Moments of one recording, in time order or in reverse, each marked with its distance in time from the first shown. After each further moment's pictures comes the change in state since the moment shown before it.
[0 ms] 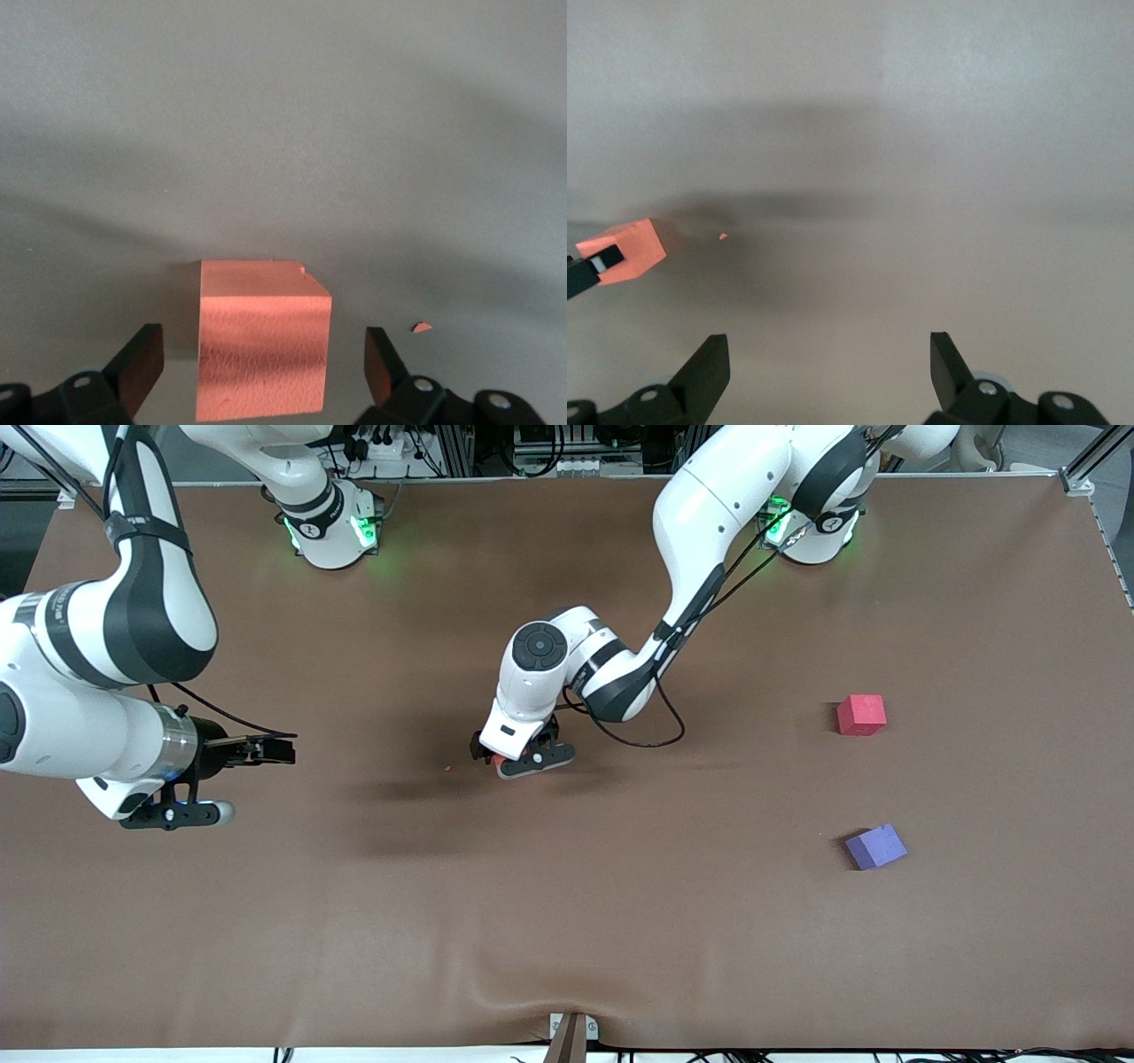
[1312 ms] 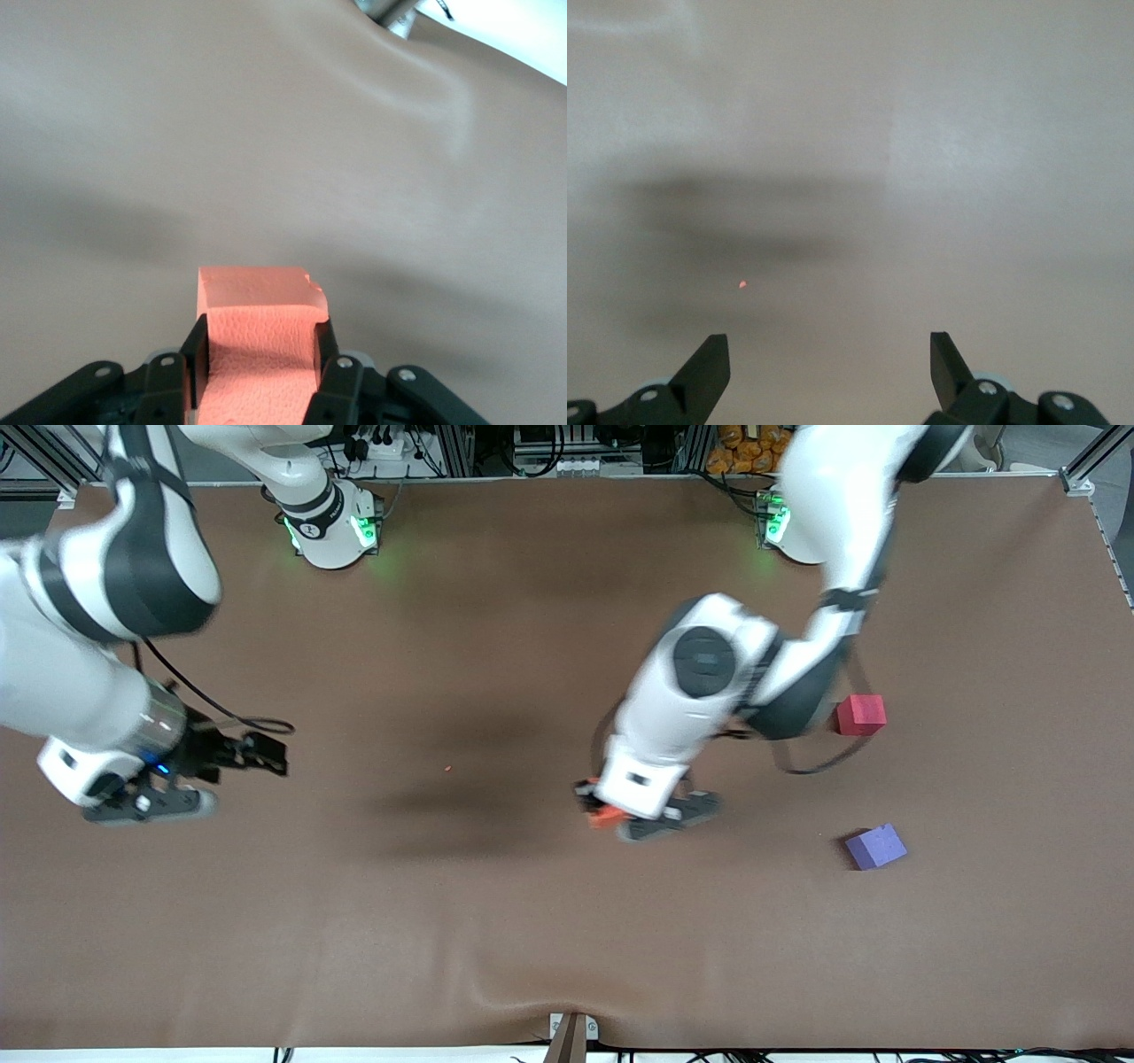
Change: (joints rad) left arm 0.352 -0.297 -0.032 0.058 -0.023 -0.403 0.326; right arm 0.027 -0.106 -0.001 0.014 -0.042 0.059 -0.003
